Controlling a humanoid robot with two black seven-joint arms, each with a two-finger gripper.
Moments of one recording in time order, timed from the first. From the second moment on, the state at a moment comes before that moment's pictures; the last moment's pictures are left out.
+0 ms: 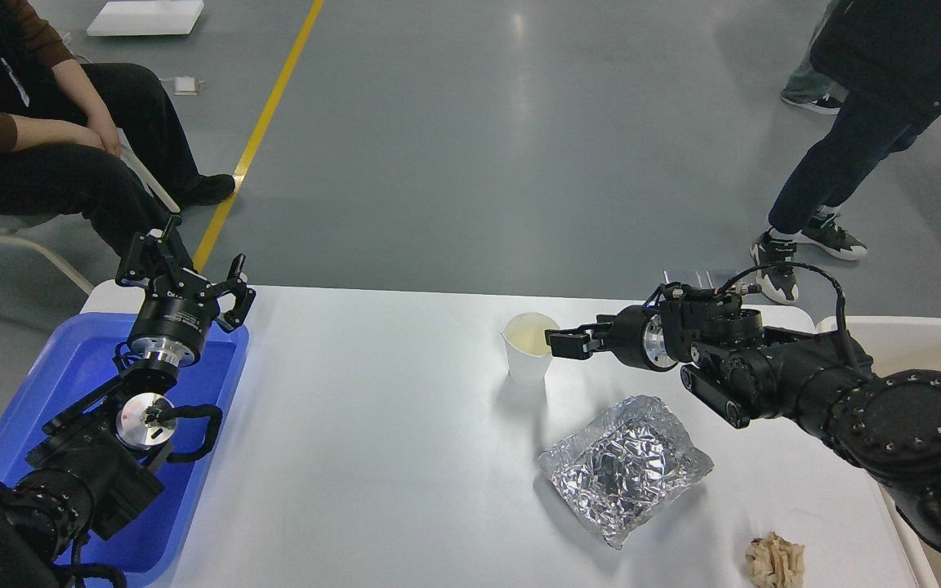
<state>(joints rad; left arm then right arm) -0.71 0.21 -0.75 -0.22 -0.11 -0.63 -0.56 1.09 0.00 -0.53 0.27 -1.00 0.01 0.45</state>
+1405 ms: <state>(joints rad) -0.71 0.21 -0.75 -0.21 -0.11 -0.63 -0.56 1.07 0.00 -0.60 0.31 -1.01 -0.02 0.50</state>
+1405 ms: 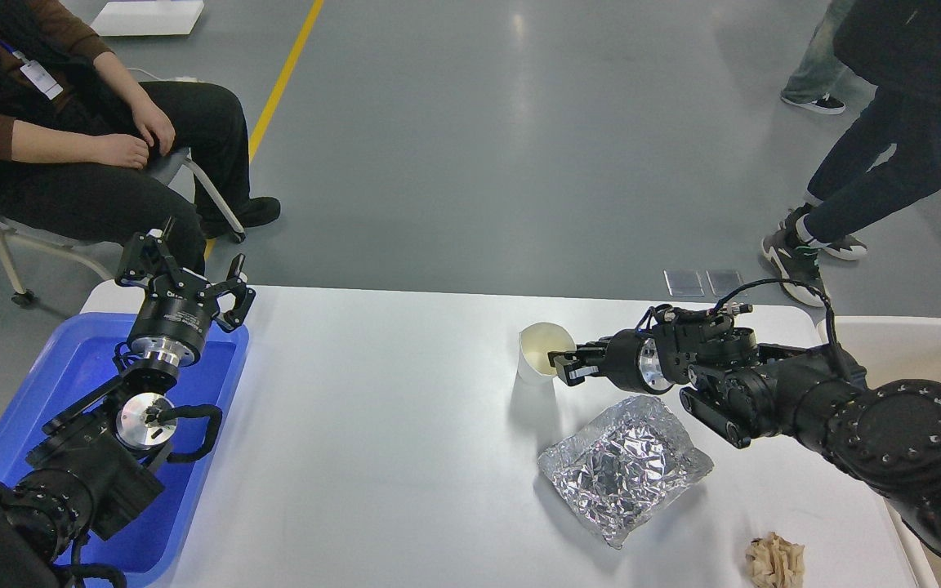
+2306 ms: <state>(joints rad) -0.71 0.21 -0.75 -0.21 -0.11 -0.63 -0.56 1.12 -0.02 -0.56 0.39 -0.99 -0.03 0.57</state>
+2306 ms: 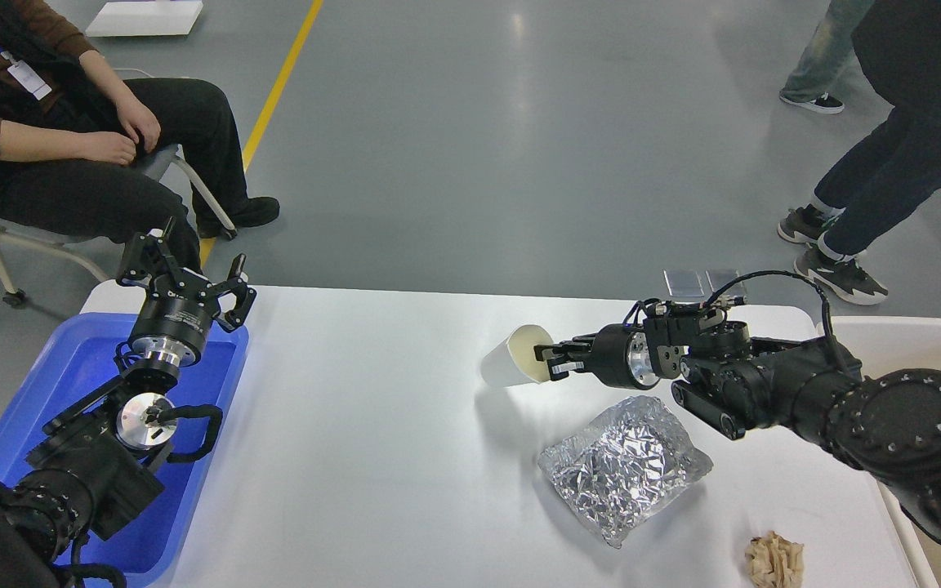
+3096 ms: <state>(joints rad) -0.71 0.21 -0.75 -0.21 -0.11 -0.63 -0.56 1.39 -0.40 -0.31 0.75 -0.83 0.01 0.63</state>
